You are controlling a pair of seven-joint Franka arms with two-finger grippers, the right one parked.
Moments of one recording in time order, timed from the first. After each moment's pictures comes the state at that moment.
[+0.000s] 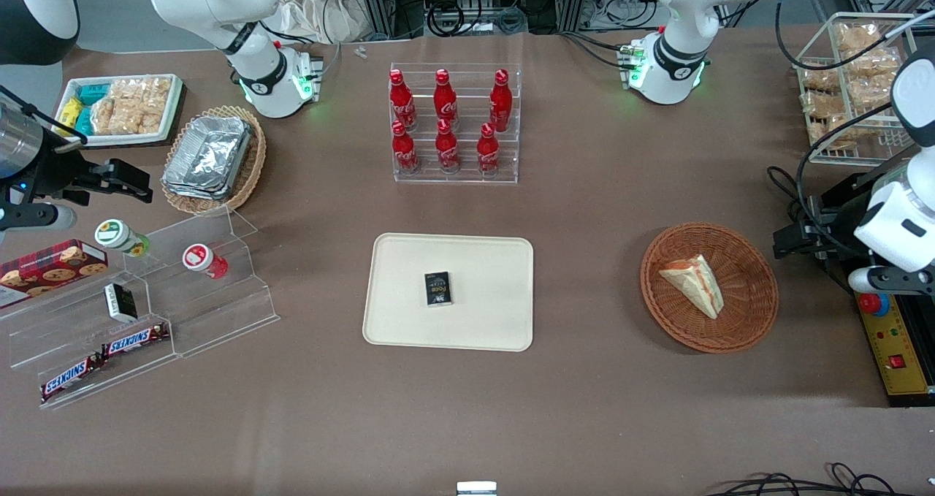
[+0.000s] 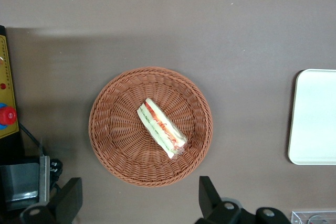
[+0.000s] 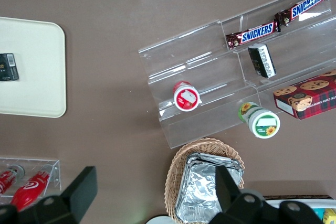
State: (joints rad) arm 0.08 0.20 -0.11 -1.51 -0.03 1.76 0.01
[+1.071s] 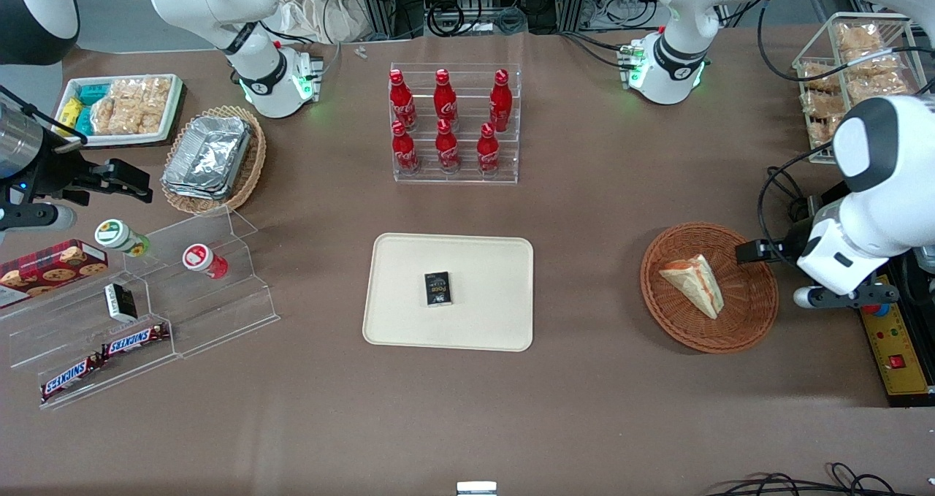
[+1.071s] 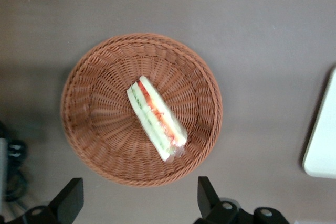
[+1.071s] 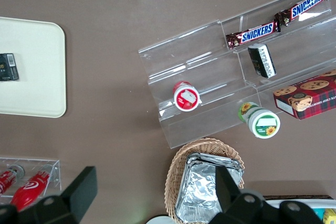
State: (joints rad) arm 0.08 0.23 -0.12 -1.76 -0.05 1.95 -0.14
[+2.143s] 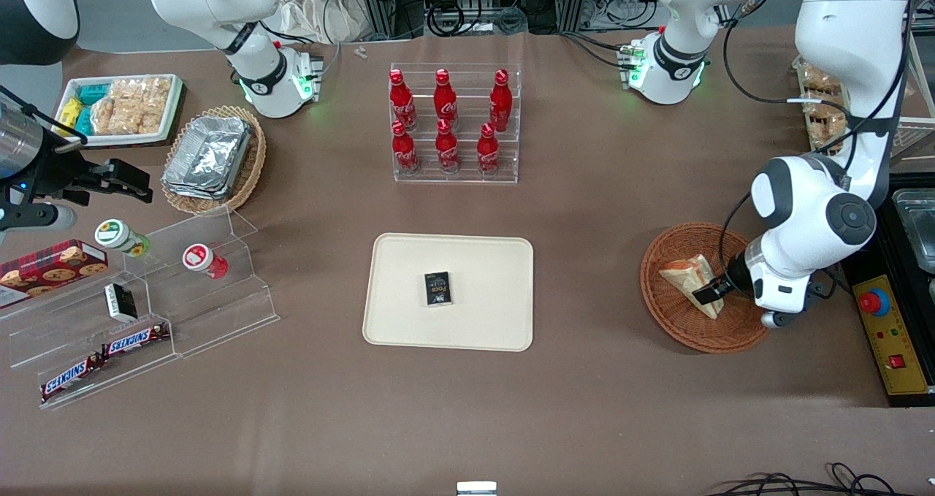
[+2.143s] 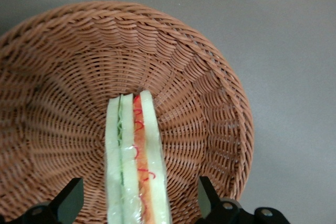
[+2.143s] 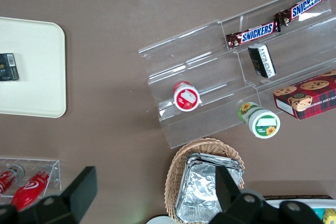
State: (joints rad) arm 0.08 0.37 -0.12 -2.02 -0.09 2.44 -0.56
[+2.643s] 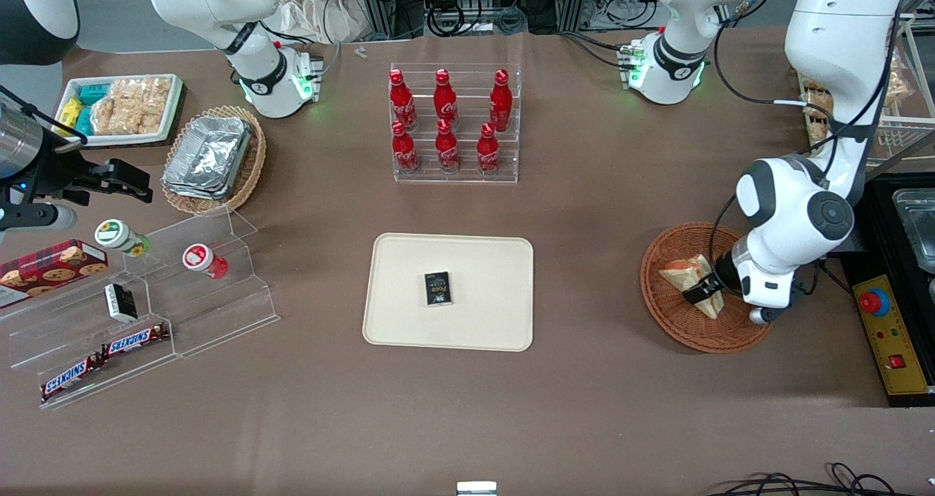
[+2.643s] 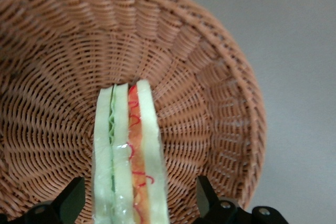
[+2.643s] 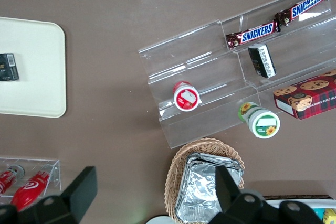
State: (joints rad) arm 0.08 0.38 -0.13 -2.11 -0.10 2.56 -0.57
